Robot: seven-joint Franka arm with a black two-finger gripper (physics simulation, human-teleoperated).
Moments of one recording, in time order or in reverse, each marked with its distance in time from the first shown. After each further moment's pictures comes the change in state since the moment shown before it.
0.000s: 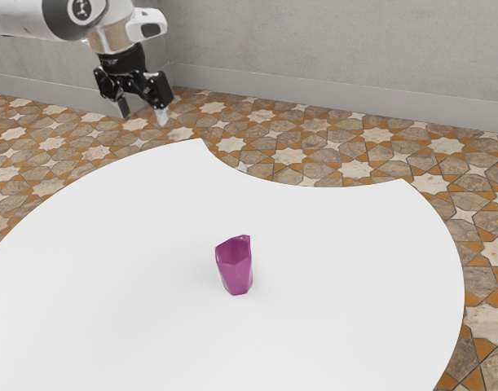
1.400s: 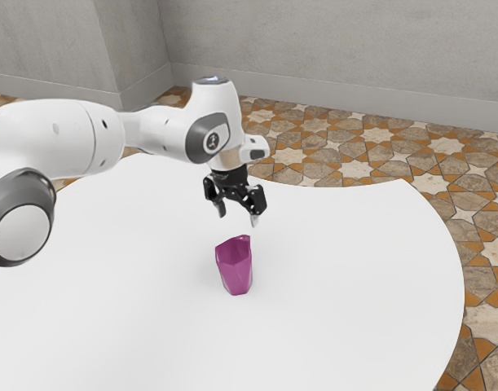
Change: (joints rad) arm -0.150 0.515 0.022 0.046 -0.106 0.328 -0.008
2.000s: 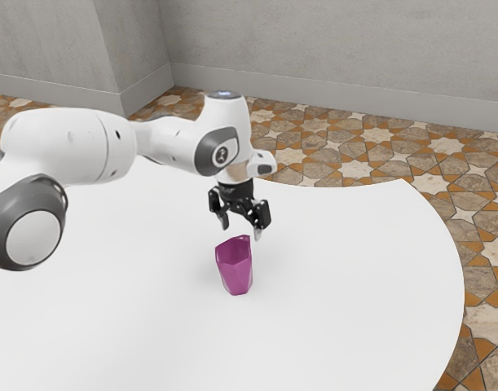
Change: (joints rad) arm -0.021 0.042 0.000 0.003 0.024 -0.007 -0.027
